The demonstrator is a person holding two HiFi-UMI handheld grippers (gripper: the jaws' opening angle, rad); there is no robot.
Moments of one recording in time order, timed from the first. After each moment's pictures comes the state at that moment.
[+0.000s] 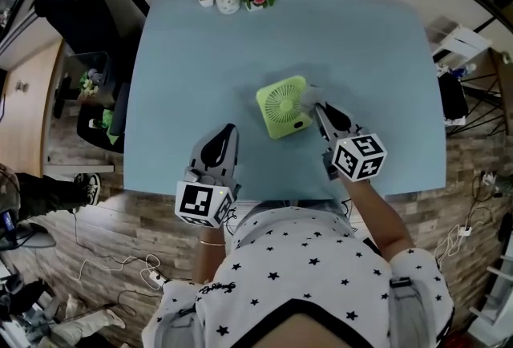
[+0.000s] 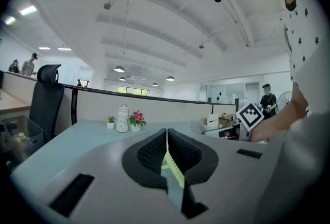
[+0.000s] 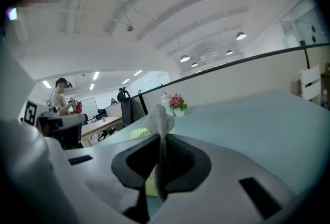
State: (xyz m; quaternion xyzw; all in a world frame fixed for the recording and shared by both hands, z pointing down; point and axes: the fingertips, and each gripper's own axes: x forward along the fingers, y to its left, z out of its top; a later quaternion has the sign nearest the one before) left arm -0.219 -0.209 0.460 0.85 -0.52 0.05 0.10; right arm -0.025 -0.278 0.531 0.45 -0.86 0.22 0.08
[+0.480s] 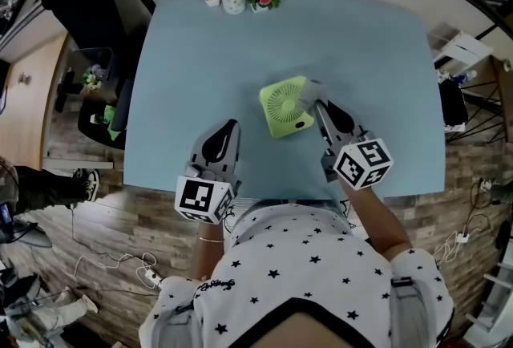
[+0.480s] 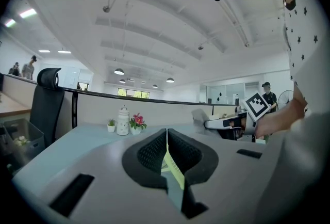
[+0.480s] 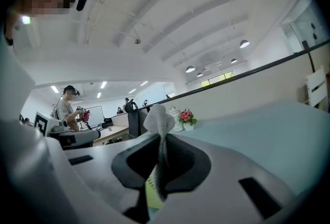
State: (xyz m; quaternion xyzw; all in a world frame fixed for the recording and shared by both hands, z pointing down) left arm -0.221 -0.208 0.451 0.85 -0.52 0.05 0.09; right arm -0.041 -0.269 0.475 0.43 -0.88 0.19 0.02
